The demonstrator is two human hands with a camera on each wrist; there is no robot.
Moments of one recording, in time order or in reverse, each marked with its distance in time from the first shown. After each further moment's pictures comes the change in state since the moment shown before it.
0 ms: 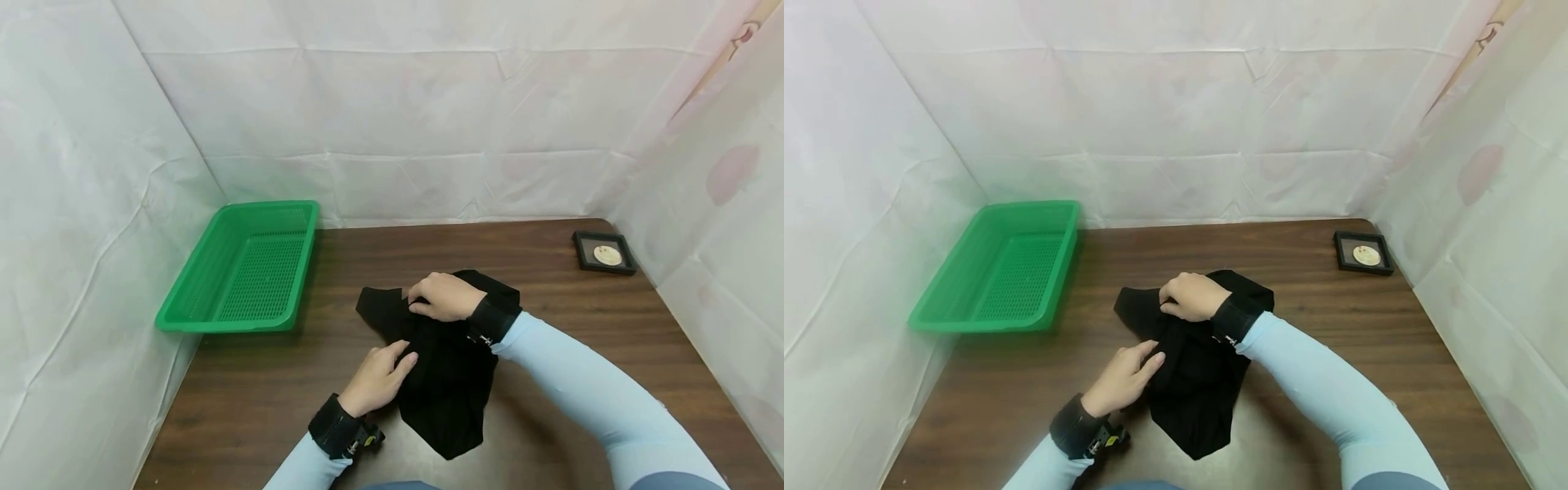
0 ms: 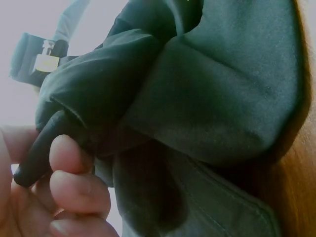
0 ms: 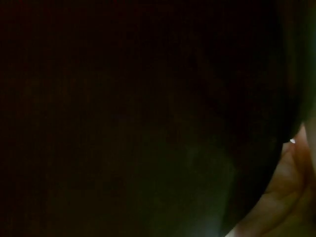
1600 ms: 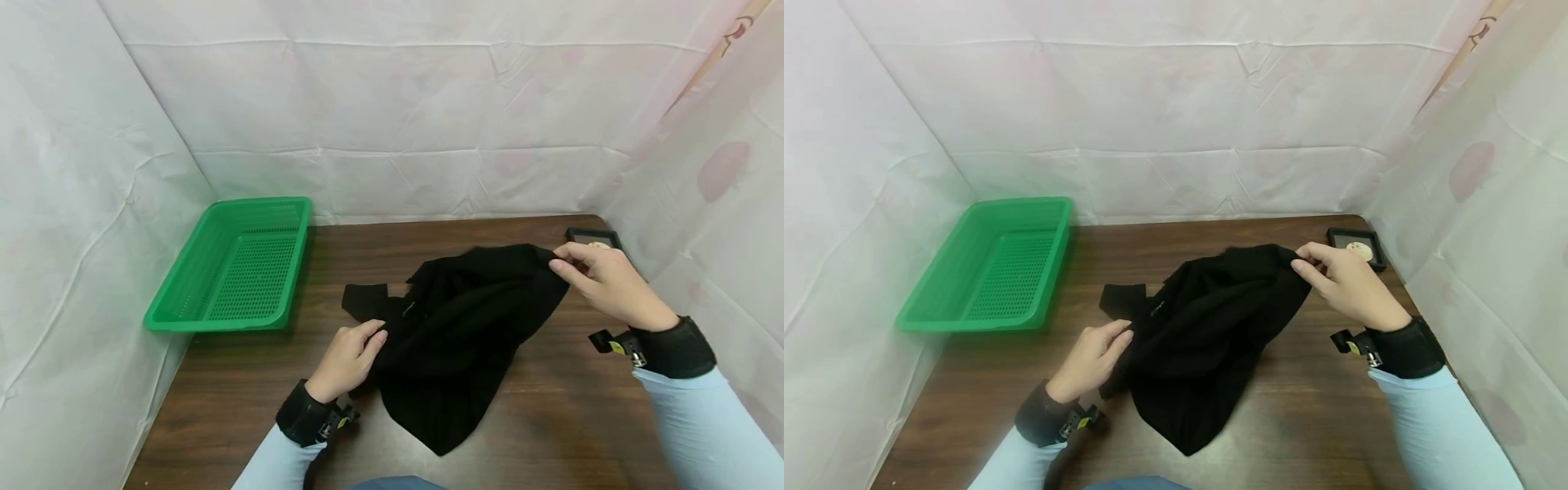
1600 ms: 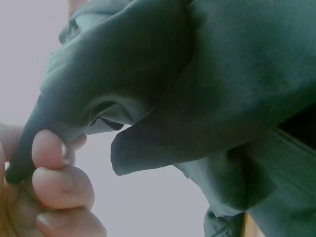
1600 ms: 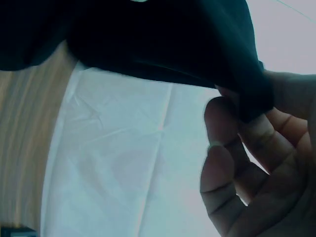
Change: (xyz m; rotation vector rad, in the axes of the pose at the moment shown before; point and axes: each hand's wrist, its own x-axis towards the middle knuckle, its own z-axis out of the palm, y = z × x) left_hand 0.000 0.003 -0.046 0.044 0.167 0.137; right_hand -0.195 0.049 -0.088 -0.021 0.601 0.183
